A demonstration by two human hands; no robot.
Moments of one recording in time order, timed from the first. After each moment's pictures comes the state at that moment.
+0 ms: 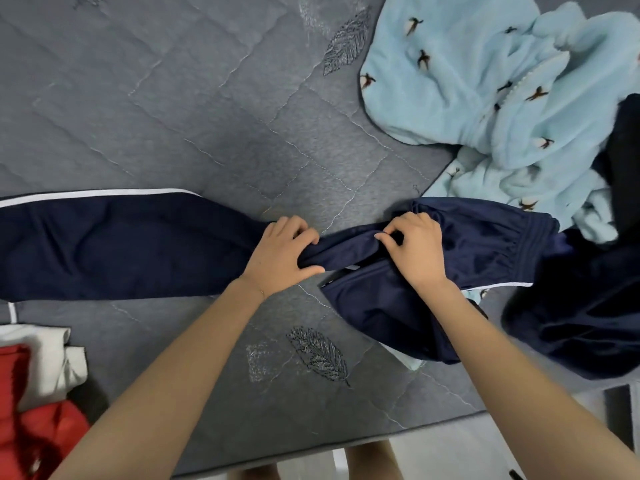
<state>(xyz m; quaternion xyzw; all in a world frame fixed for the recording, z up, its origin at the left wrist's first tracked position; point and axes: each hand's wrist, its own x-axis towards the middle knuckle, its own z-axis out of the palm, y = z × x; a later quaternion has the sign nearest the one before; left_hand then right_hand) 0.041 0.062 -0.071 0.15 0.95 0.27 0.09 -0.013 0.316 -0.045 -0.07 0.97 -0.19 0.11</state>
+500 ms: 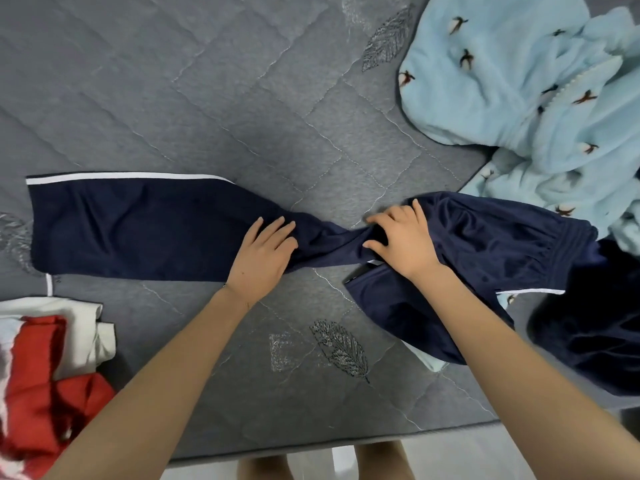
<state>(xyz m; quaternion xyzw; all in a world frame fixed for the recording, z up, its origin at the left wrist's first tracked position) 0.090 0.001 -0.084 0.14 0.98 0.13 0.00 -0.017 0.264 -0.053 -0.21 0.95 -0.11 0.21</state>
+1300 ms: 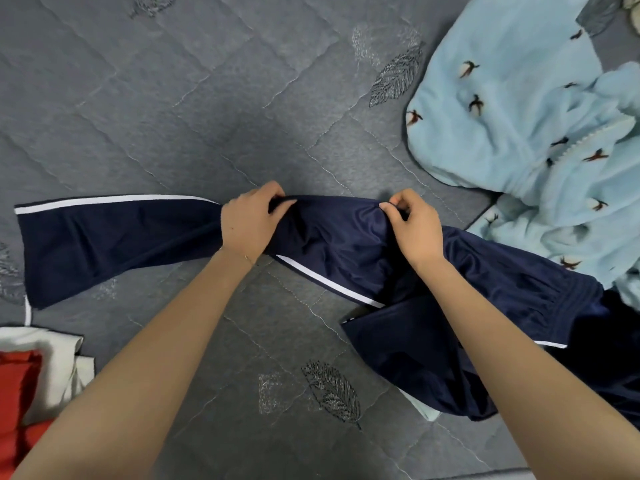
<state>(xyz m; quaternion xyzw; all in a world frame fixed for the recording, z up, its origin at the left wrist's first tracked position) -0.032 -0.017 -0.058 -0.13 0.96 0.24 0.01 -0.097 0.239 -0.050 0.02 0.92 -0.35 0.17</state>
